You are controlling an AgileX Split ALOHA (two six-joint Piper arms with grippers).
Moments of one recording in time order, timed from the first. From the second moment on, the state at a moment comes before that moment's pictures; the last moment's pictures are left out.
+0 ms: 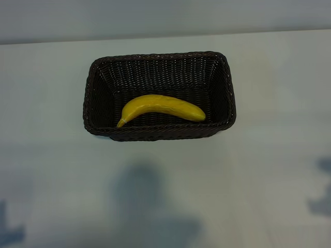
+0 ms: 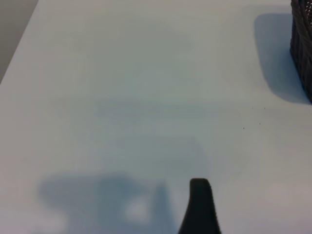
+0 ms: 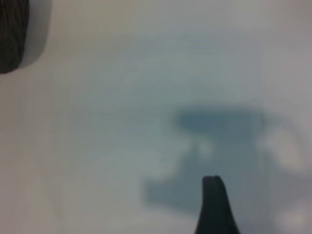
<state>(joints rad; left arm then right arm) 0.05 -0.01 -0.50 0.03 1.05 -0.04 0.01 0.25 -0.51 0.02 1.03 -0.02</state>
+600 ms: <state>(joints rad) 0.05 -0.01 -0.50 0.03 1.05 -0.04 -0.08 0.03 -0.51 0.02 1.03 -0.02</state>
